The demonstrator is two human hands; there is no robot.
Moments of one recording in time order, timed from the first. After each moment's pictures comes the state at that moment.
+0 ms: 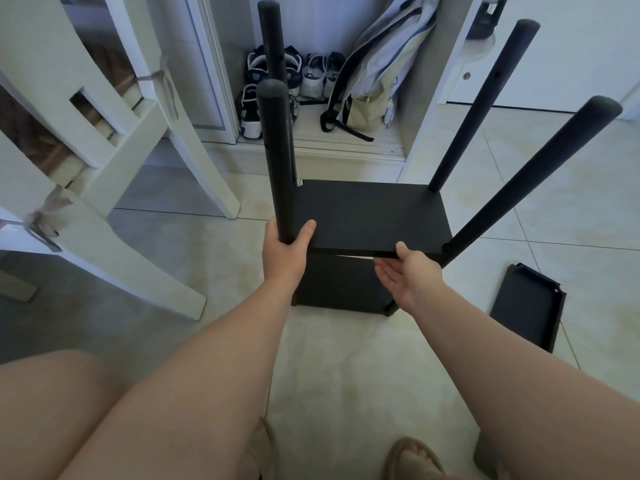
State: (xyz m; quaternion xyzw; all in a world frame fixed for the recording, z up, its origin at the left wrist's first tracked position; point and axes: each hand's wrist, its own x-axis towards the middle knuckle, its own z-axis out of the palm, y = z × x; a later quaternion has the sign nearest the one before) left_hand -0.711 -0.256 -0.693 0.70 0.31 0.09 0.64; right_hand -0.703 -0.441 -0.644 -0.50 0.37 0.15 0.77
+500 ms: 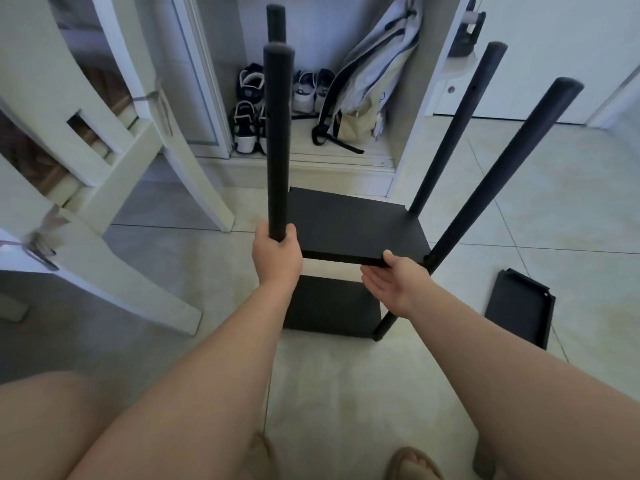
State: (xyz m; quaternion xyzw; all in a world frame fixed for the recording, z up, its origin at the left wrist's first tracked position) left_hand -0.705 -0.259 -0.662 0.70 0.33 0.17 0.60; right_hand -0.701 -0.439 -0.628 -0.48 0.37 0.22 0.76
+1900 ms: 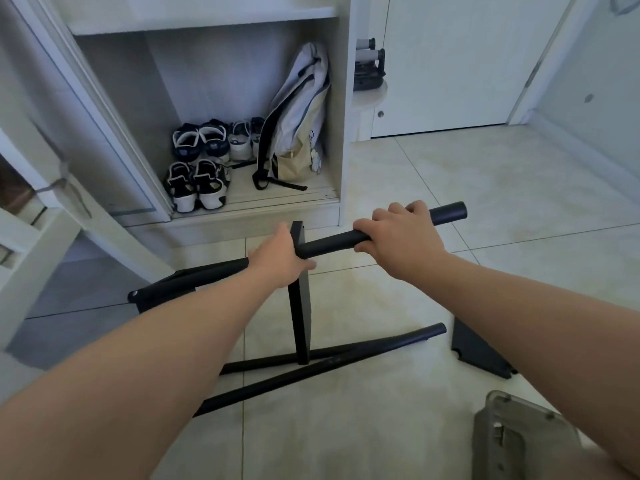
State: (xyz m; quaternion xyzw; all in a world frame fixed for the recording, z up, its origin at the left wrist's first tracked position) left_hand -0.600 -0.330 -0.611 0.97 0.05 -0.10 0.23; right_hand -0.622 -0.547 -0.560 -0.98 -0.18 -0.06 -0.06
